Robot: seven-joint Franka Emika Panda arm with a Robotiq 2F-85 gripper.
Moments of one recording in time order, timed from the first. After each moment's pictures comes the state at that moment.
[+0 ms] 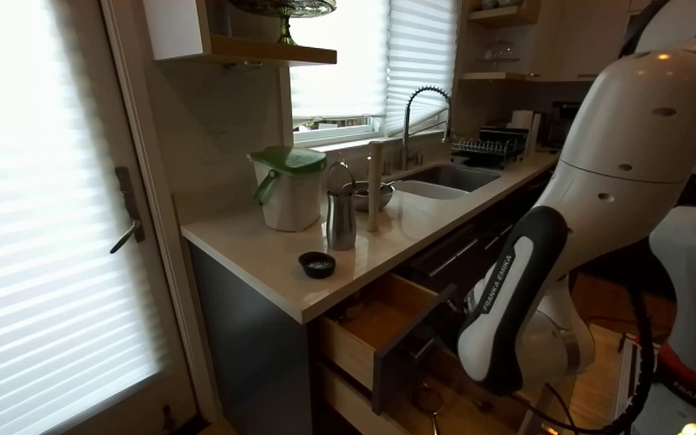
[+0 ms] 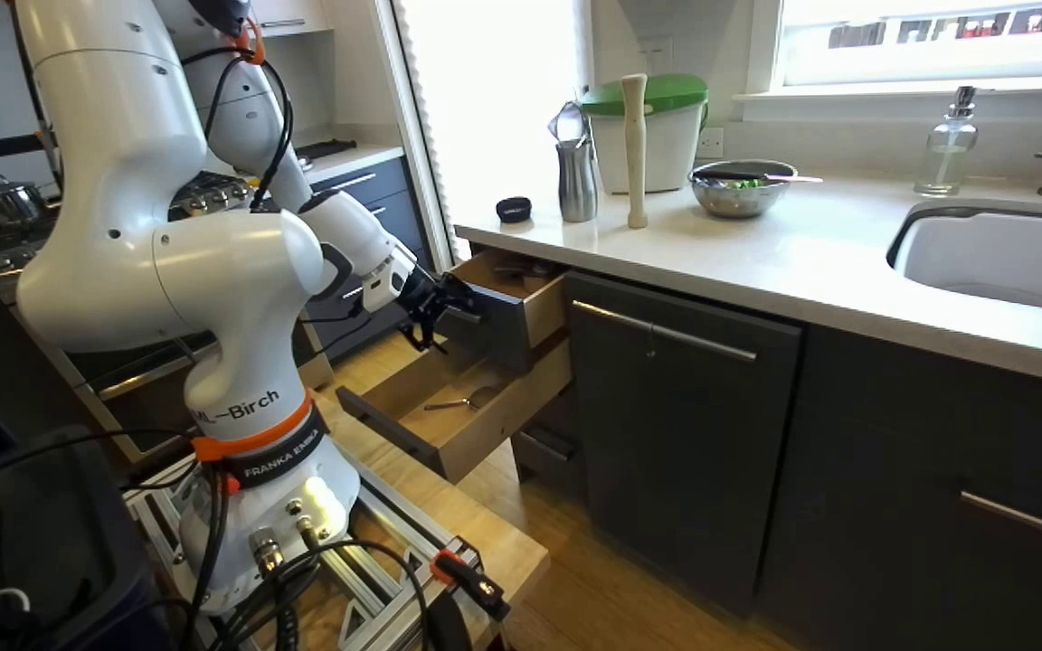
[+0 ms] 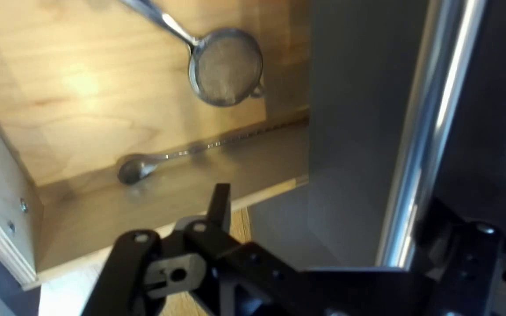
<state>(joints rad) 1.05 0.37 -0.22 -2.74 1.42 3.57 1.12</state>
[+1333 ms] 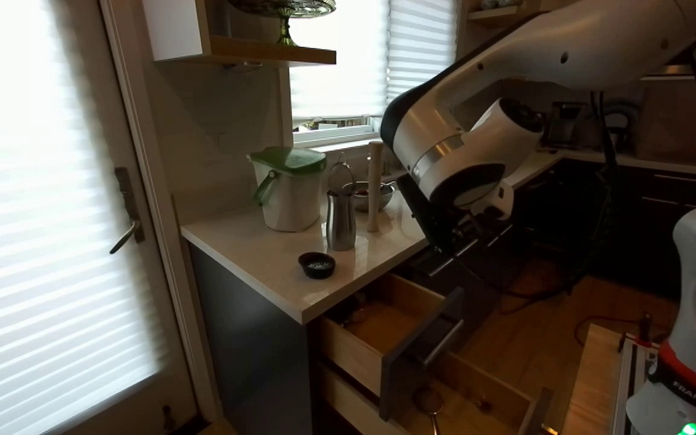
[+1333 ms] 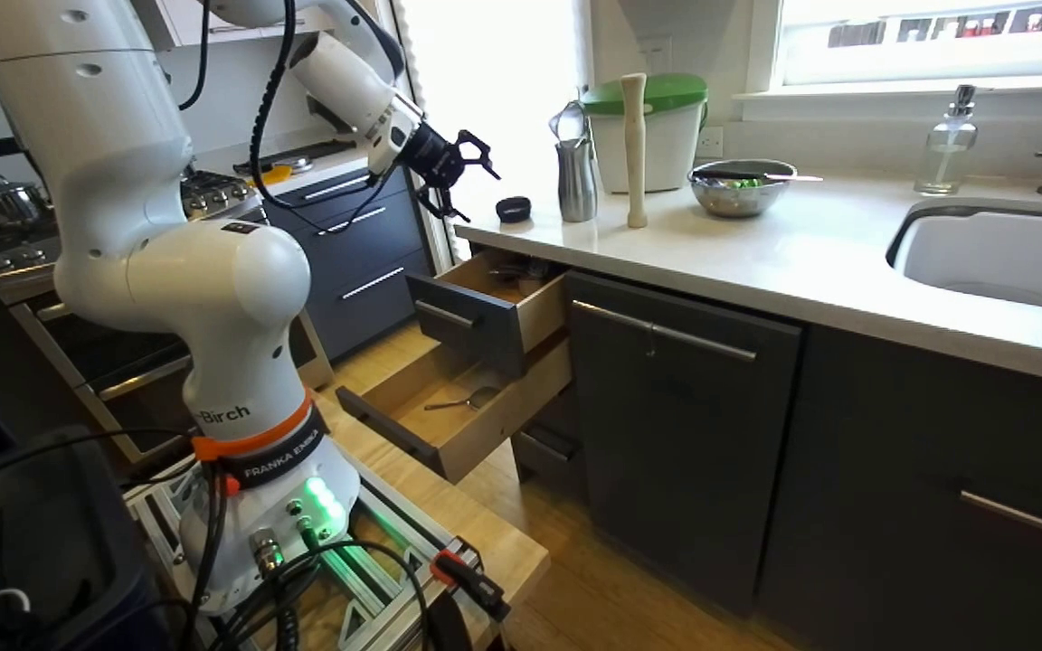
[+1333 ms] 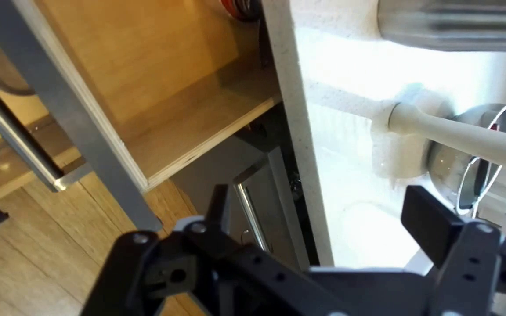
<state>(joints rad) 0.47 0.02 0.12 -2.26 2.17 3.91 0.08</state>
